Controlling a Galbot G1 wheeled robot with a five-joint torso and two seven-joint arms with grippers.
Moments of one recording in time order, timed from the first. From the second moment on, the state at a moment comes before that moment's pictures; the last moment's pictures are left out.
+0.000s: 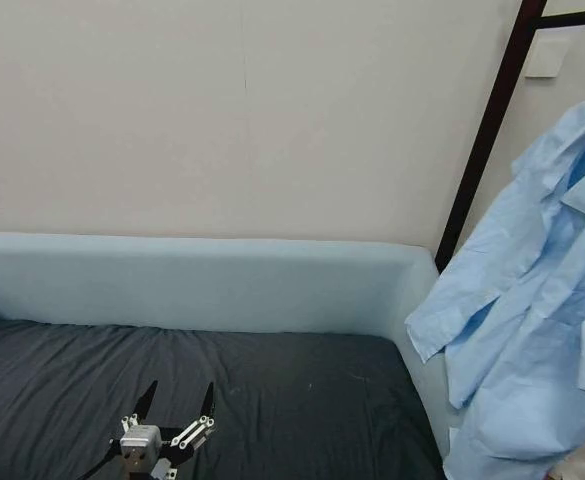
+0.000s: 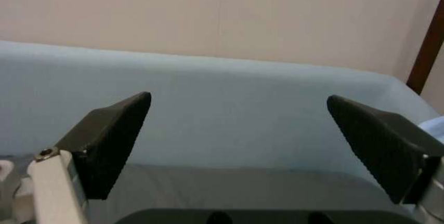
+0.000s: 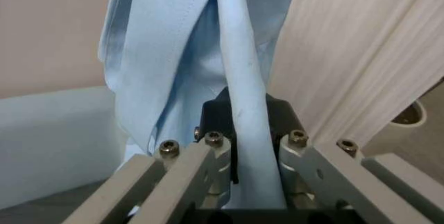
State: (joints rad) left arm 1.82 -1.02 -0.32 -2.32 -0.26 -0.25 -0.44; right arm -0.19 -0.11 0.20 2.05 2.15 -0.74 1.07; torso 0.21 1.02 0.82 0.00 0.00
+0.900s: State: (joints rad) left arm 1.85 -1.06 -0.28 -2.33 -0.25 -0.19 -0.45; right arm 0.25 0.60 -0.37 1.20 1.12 -0.57 0.63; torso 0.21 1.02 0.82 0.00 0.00
